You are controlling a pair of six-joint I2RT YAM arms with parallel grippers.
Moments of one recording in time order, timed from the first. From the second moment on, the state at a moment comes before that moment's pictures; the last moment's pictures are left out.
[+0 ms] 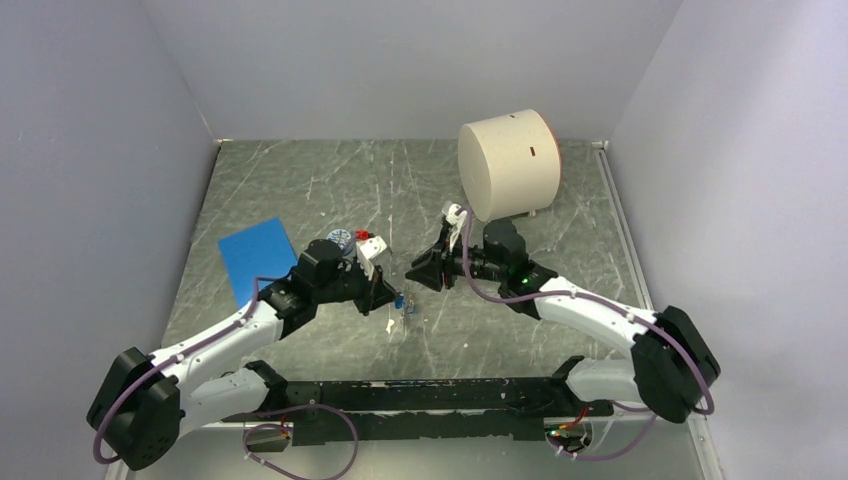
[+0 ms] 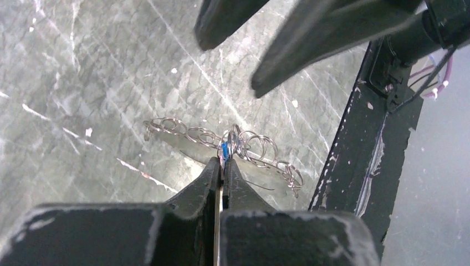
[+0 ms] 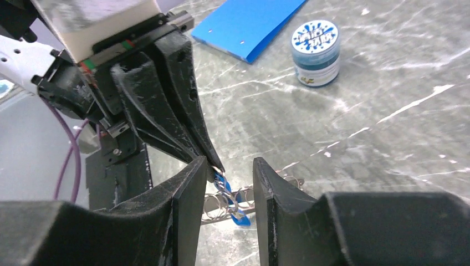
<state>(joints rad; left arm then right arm) -0.65 1.04 0.53 0.04 0.53 -0.07 0.70 1.27 0.65 0.39 -0.61 0.23</state>
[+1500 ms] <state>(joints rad) -0.77 1.13 0.62 -0.04 0.26 -0.33 0.81 1.22 0.50 0.20 -0.24 0.15</state>
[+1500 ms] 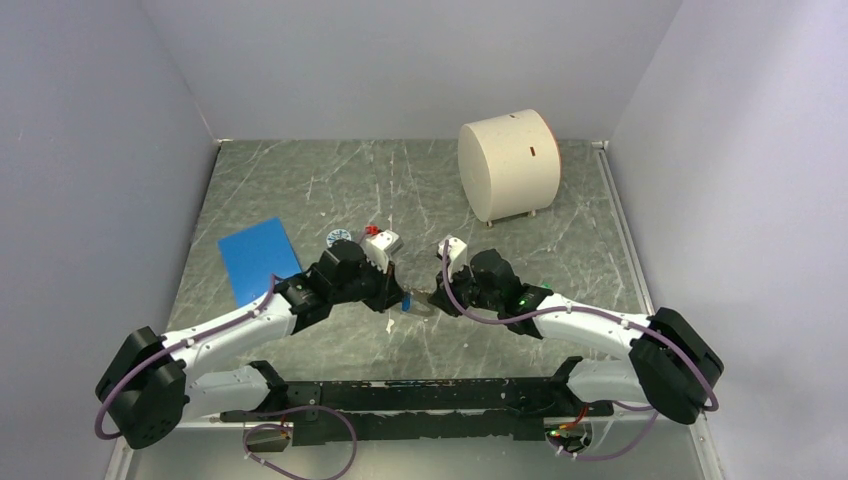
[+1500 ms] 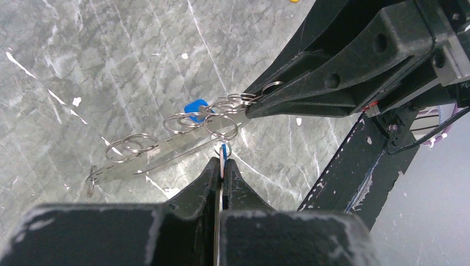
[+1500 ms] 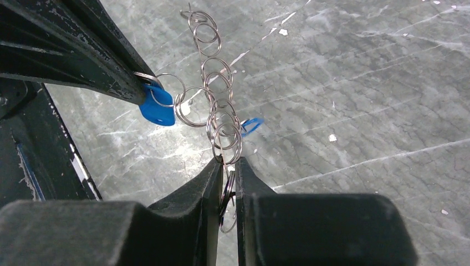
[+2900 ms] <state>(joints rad) -0.77 1.18 0.67 -0.10 0.32 -0.28 0.80 1.28 0.46 0.44 -0.47 0.03</state>
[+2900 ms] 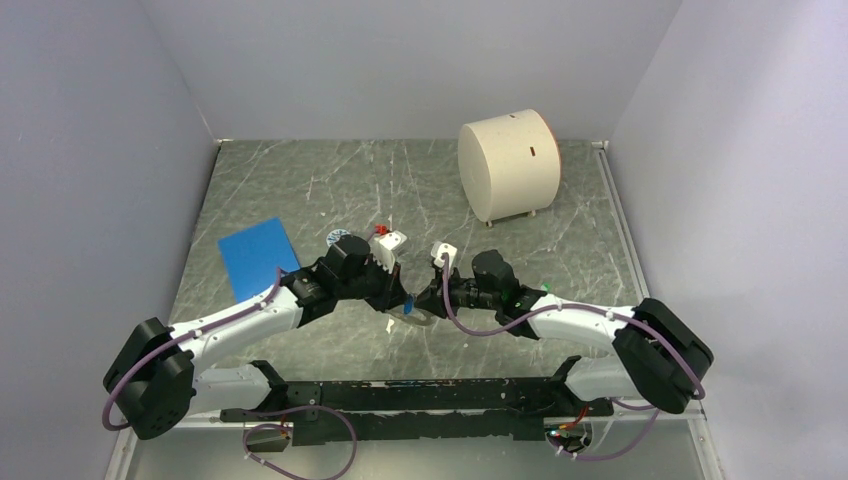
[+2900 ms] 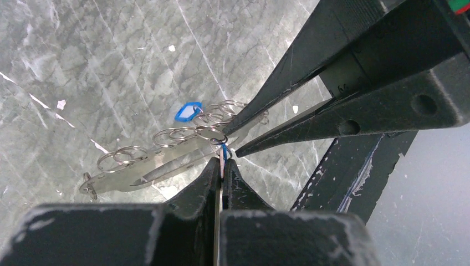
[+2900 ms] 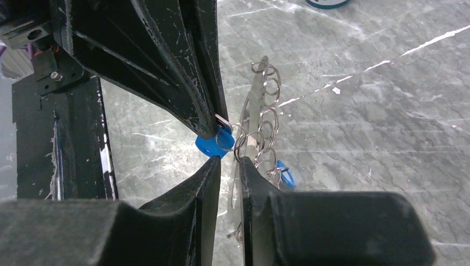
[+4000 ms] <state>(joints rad) -0.77 1.13 0.72 -0.26 0.32 -0.21 0.78 1.37 0.45 0.56 -0.60 0.03</state>
